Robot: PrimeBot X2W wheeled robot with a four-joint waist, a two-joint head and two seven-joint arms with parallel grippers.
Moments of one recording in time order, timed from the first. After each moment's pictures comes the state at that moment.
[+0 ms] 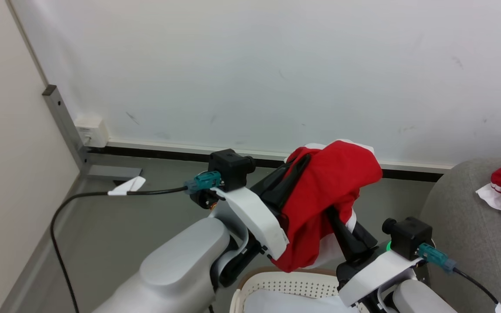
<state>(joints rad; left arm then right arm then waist) -0.81 0.16 -0.99 0.44 -0.87 -0.05 -0.24 -0.42 -0.12 0.60 0.44 0.60 0.13 -0.26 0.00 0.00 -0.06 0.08</state>
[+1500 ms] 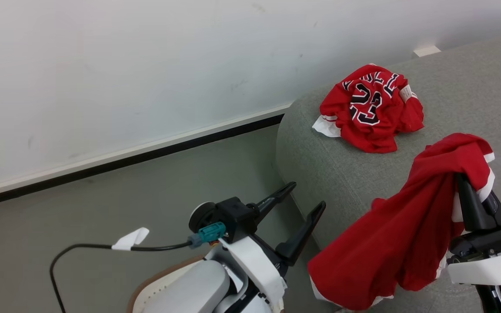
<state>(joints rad) -0.61 0.16 -0.89 0.35 -0.58 -0.08 -0.26 -0.24 -0.32 0.20 0.03 0.50 0.13 -0.26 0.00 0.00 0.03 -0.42</state>
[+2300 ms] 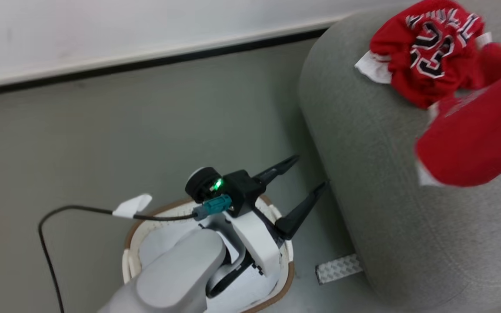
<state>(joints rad) -0.73 0.19 -0.92 0.37 -0.52 -0.12 -0.23 -0.60 -0.67 -0.06 0.04 0.48 0.13 -0.23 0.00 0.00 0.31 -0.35</state>
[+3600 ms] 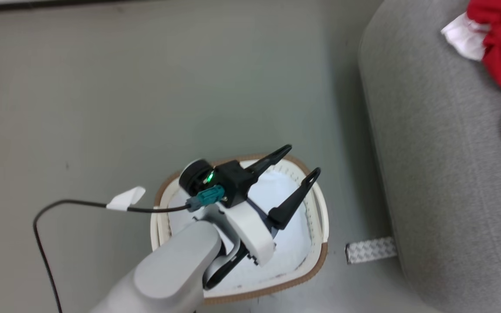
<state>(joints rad) -0.78 0.19 -0.91 0.42 -0.53 -0.12 -0.26 -0.79 -0.76 0.25 0.76 0.65 0.13 0.12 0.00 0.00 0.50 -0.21</state>
